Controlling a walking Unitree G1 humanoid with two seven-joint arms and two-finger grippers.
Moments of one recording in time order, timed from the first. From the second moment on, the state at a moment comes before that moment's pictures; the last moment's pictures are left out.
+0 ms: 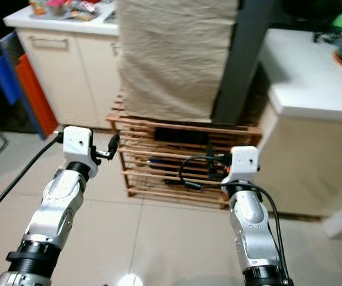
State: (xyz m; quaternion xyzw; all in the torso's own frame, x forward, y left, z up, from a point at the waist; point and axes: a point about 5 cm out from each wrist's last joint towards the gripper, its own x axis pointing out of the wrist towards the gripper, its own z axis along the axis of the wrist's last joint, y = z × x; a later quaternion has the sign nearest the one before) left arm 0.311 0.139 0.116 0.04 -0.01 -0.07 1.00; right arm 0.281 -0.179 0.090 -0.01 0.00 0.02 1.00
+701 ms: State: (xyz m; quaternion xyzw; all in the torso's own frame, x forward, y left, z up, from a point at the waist) left arm 0.303 0.148 0.109 0.02 0.02 -0.07 1.00; right arm 0.275 -0.180 0.079 -0.01 0.02 0.02 1.00
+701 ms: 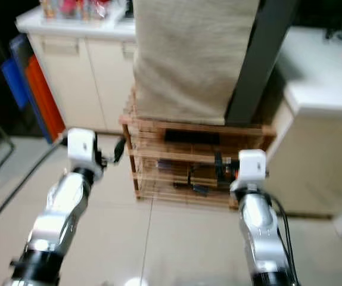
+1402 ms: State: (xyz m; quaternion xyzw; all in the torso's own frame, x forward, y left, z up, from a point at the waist) left arm 0.308 0.153 0.113 0.05 0.01 -0.07 1.00; right arm 0.253 -0.156 0.086 -0.05 -0.02 0.12 0.99
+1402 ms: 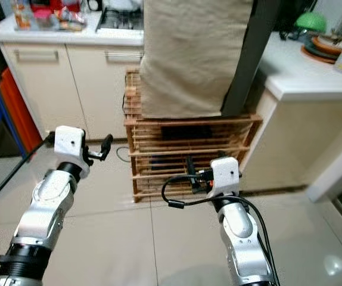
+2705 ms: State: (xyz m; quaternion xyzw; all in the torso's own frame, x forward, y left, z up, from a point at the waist) left arm 0.315 0.163 0.107 0.04 0.03 -0.05 1.00; right arm 0.266 -0.181 0.071 0.00 0.03 0.04 1.00
